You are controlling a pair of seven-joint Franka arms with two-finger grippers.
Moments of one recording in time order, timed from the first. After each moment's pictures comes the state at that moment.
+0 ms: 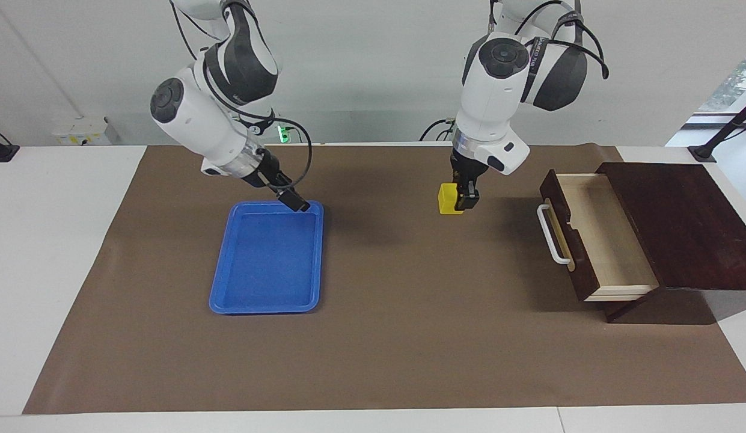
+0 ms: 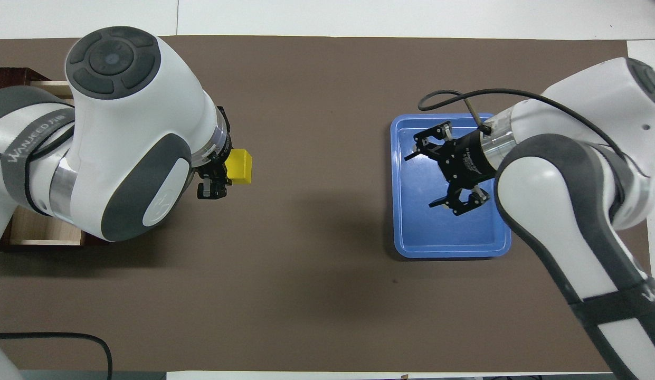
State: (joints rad) left arm -0.38 0.19 -0.14 -1.52 0.03 1.67 -1.99; right arm 0.12 0.13 0.11 -1.82 0.55 1.88 1.18
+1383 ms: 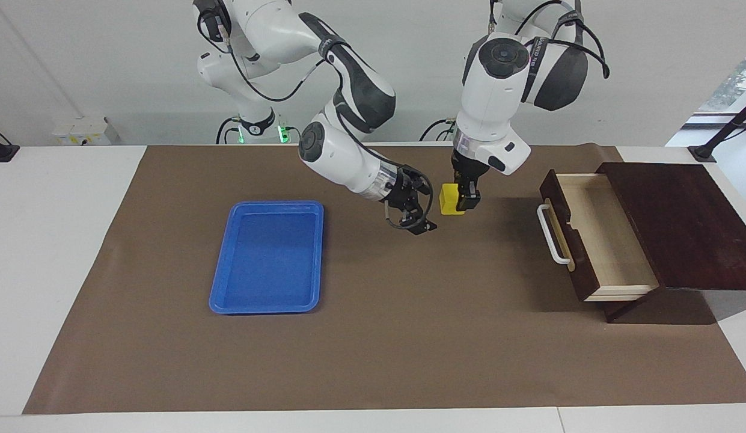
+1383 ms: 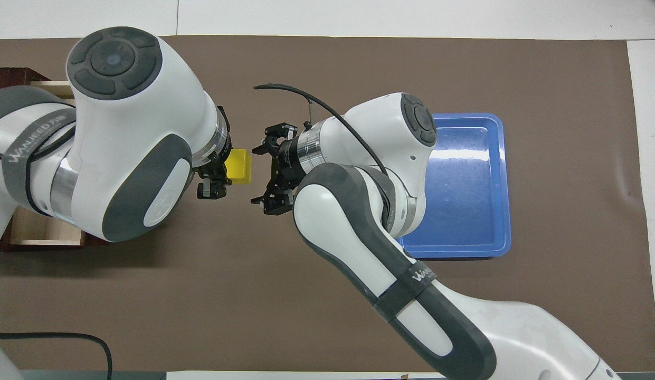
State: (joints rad) left arm -0.38 0.19 -0.14 -1.52 0.04 1.67 -1.99; right arm 0.51 0.43 0.11 -1.56 0.81 2.22 1.76
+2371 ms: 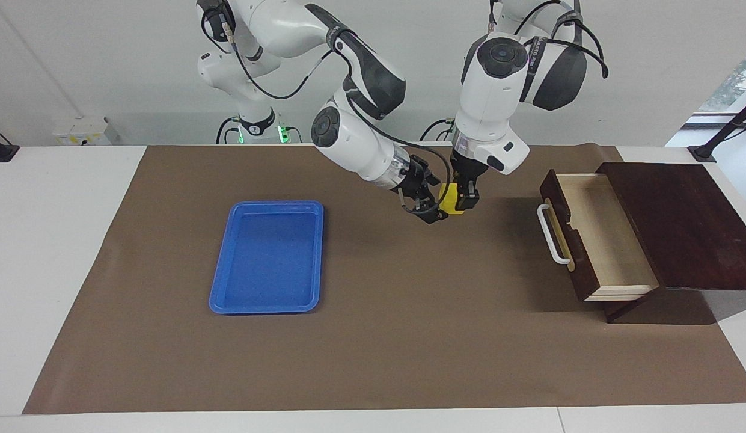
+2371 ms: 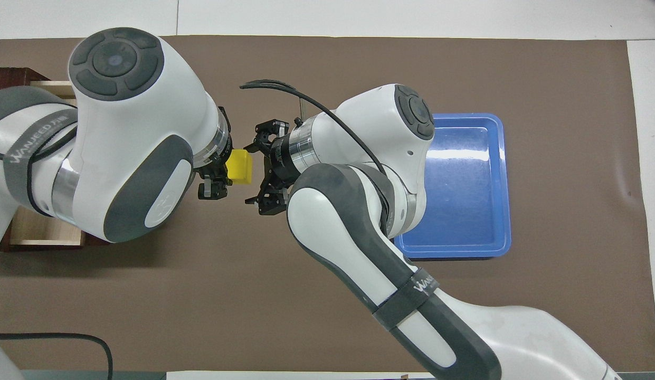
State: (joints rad) left arm -0.38 0.19 -0.14 -1.52 0.04 1.67 -1.99; right arm 0.51 0.43 0.11 -1.50 0.79 2.18 1.76
